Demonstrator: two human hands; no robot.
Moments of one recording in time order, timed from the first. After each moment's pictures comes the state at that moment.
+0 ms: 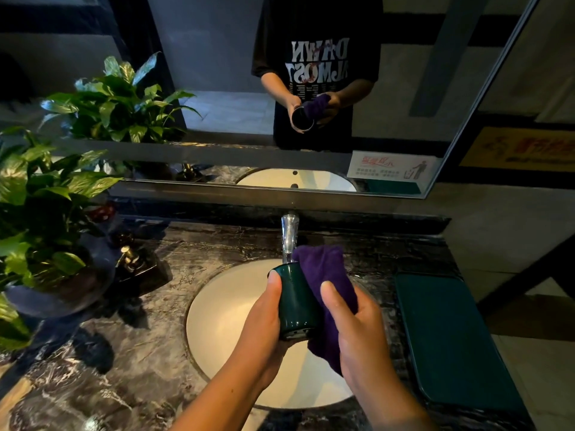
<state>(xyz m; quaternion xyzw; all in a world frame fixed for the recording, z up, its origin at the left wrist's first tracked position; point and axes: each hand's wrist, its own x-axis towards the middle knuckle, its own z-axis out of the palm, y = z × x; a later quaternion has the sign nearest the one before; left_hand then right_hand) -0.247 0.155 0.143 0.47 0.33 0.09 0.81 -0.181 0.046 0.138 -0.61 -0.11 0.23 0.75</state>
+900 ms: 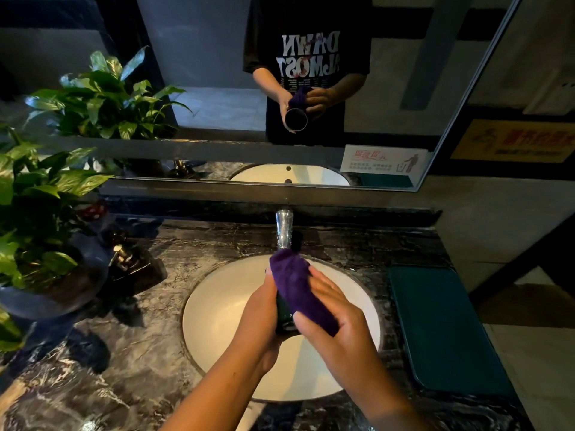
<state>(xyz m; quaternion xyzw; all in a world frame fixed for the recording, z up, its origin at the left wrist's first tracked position) -0.239 0.156 0.139 0.50 0.35 0.07 0.79 -0.188 0.034 0.127 -0.71 -0.37 0.14 0.59</state>
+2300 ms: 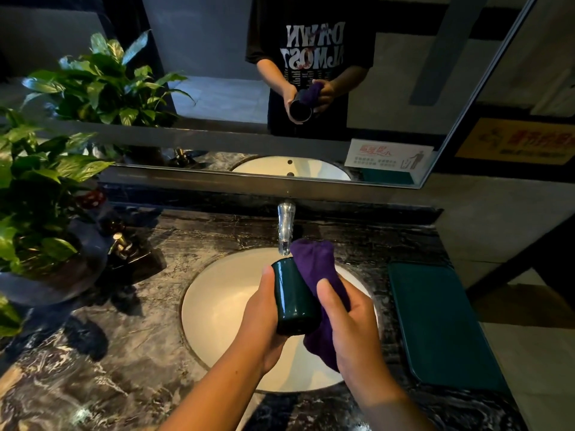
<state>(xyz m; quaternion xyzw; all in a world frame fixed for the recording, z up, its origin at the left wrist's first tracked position) -0.246 0.153 0.138 0.41 0.40 0.09 0.81 -0.193 0.043 0.134 -0.64 -0.16 0.22 0.72</state>
